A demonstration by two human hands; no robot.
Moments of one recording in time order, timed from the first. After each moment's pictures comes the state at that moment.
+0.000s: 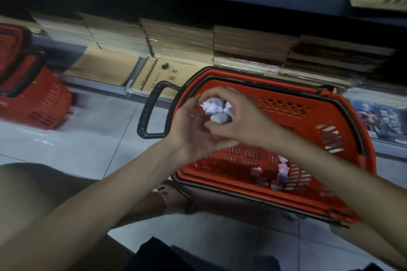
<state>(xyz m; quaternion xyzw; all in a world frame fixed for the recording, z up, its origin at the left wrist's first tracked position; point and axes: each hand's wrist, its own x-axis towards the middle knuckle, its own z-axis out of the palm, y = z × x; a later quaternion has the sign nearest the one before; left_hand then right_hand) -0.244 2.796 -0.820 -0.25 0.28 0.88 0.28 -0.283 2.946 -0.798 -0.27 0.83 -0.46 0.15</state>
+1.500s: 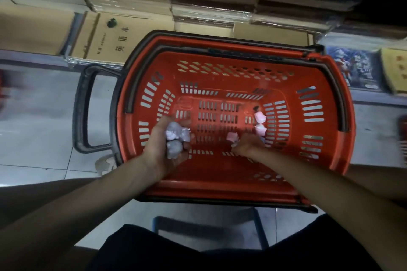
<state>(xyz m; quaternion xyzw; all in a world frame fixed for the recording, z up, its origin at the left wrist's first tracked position) -0.201 2.808 -0.947 -0.37 0.39 0.79 0.30 -0.233 3.071 -1.058 0.10 0.91 -0.08 0.39</state>
